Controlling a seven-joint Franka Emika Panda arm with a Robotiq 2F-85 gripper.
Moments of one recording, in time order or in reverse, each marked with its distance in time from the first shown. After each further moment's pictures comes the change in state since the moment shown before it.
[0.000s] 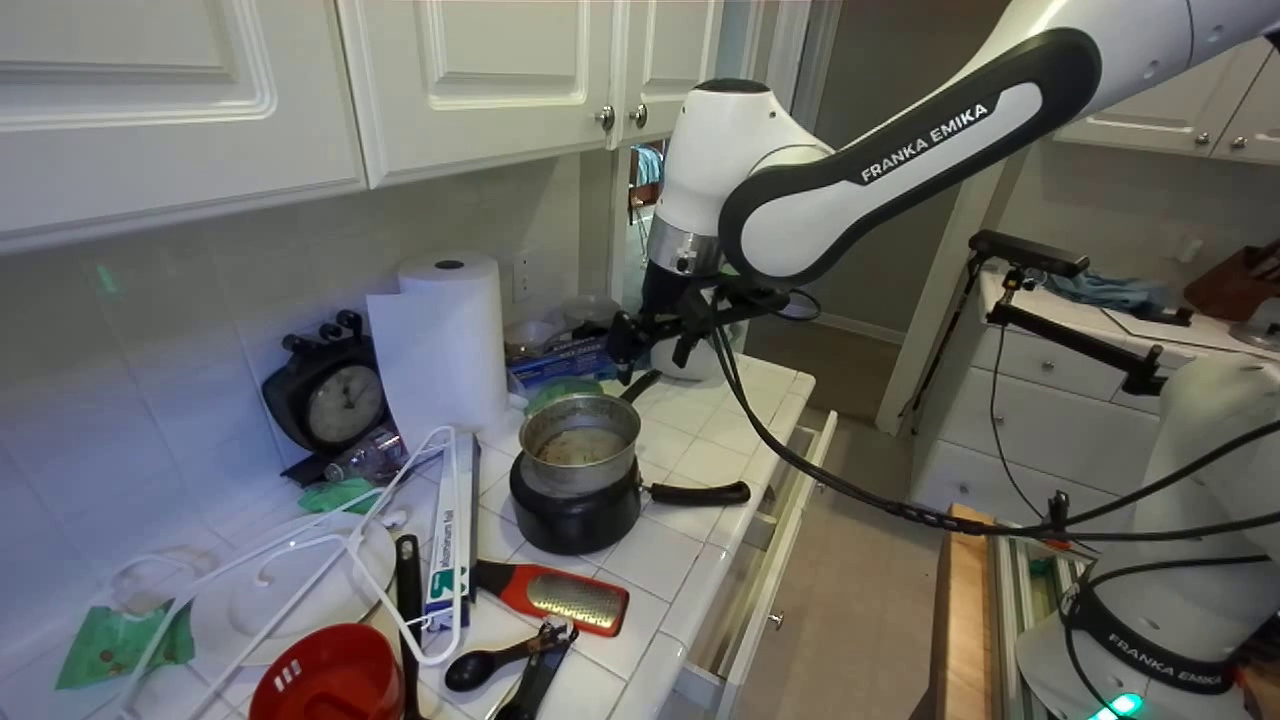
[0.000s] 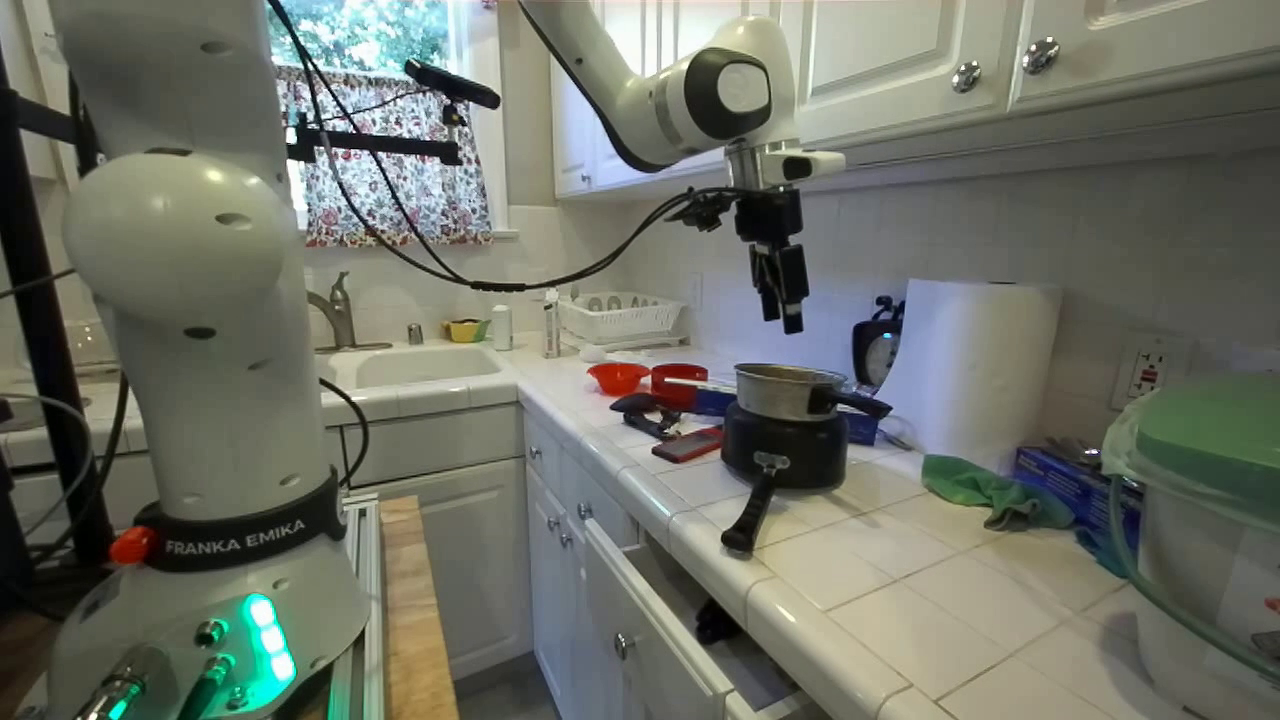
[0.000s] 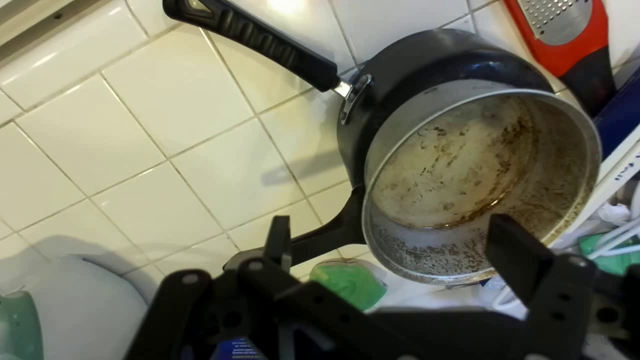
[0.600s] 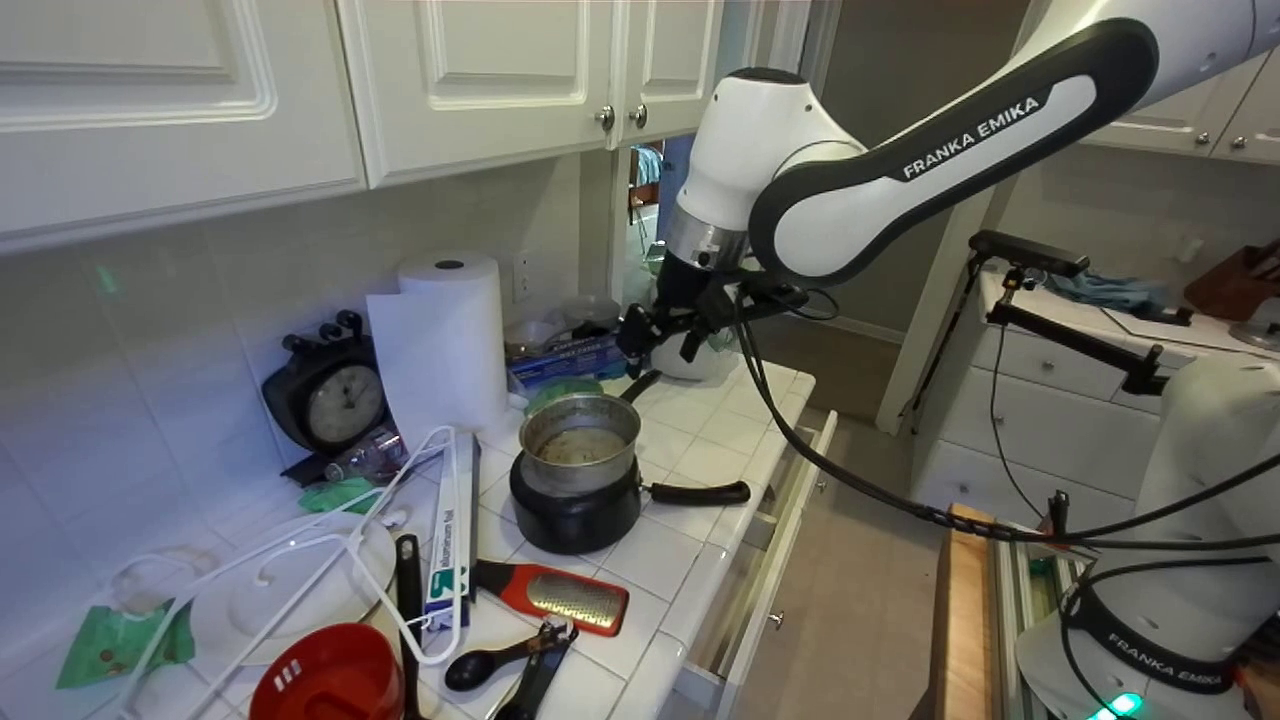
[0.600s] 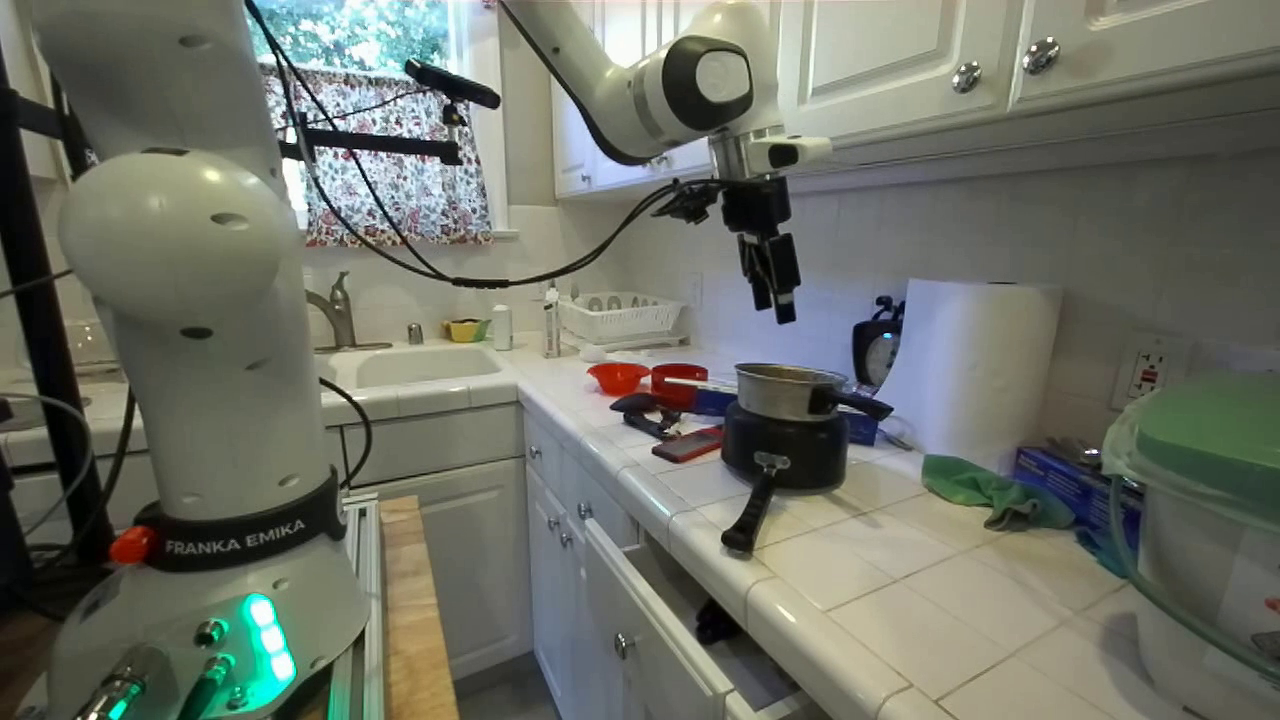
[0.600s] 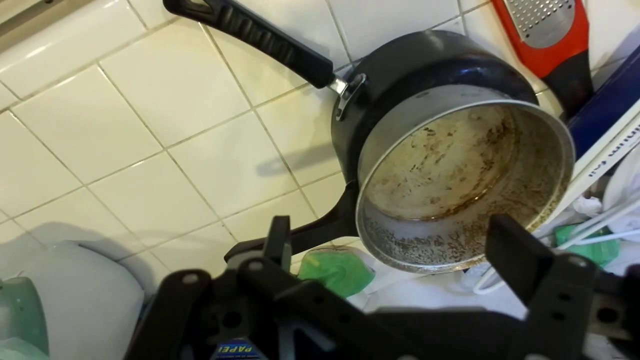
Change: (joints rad) arm -0.016 -0.080 0.019 -0.079 0.000 0.054 -0.020
